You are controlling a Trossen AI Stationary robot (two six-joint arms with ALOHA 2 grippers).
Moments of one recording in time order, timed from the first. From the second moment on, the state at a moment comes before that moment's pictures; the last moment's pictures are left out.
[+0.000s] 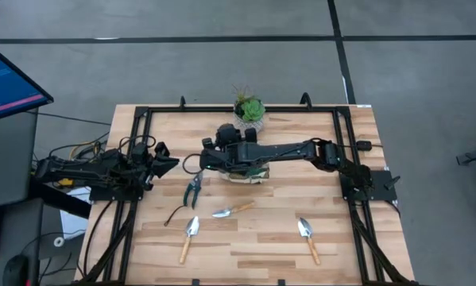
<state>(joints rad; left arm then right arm) -0.03 0.17 0.02 0.48 -0.08 -0.45 0.02 2.31 2.13 -0.89 1.20 1.01</state>
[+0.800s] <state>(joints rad) -0.03 0.17 0.02 0.48 -0.08 -0.45 0.02 2.39 2.10 -0.73 1.10 0.95</state>
